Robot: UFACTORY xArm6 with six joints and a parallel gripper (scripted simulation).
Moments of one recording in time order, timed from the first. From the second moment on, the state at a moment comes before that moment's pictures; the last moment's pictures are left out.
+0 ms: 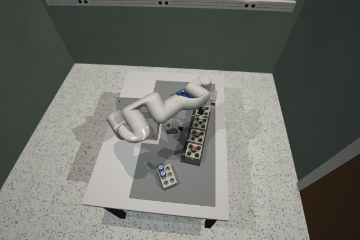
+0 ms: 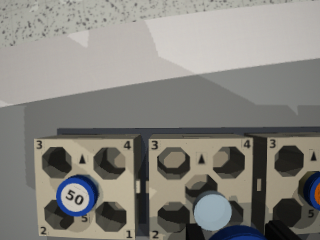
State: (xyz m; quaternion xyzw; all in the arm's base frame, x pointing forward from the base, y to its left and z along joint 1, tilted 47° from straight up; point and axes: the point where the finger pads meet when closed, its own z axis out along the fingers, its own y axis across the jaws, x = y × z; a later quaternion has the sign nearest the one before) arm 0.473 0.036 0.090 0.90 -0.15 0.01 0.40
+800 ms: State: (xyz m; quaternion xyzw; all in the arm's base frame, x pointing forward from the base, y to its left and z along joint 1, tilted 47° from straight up) arm 0.471 0.028 0.081 0.90 -0.15 0.01 0.40
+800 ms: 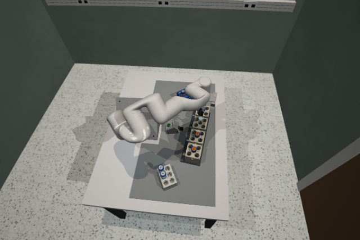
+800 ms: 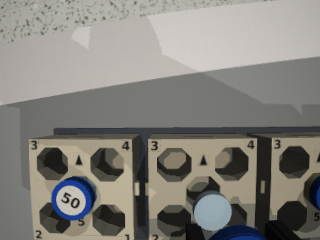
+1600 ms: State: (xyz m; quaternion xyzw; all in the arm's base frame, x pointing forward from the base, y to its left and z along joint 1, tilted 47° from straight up) arm 0.469 0.011 0.066 0.90 -0.15 0.01 0.40
